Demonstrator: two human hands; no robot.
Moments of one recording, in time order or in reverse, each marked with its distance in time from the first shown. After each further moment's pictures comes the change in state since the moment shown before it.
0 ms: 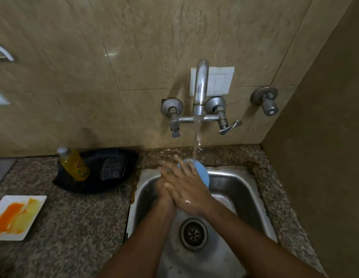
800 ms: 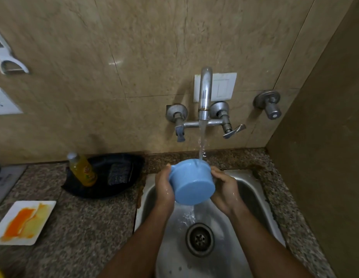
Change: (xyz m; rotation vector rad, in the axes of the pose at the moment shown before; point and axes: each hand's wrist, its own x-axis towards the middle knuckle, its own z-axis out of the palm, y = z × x) left_hand 0.011 0.019 -0.061 -0.413 -0.270 0.085; right_hand -0.024 0.022 -0.033 1.801 0.401 0.921
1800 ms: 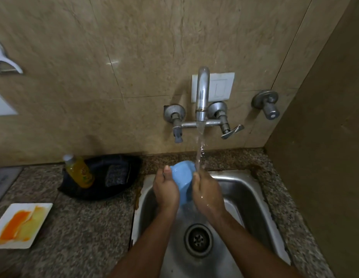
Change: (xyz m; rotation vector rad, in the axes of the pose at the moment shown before) left_hand 0.006 -0.012 0.010 0.382 0.236 0.320; right_hand 0.001 0.032 0.012 -1.341 0.116 -0.734
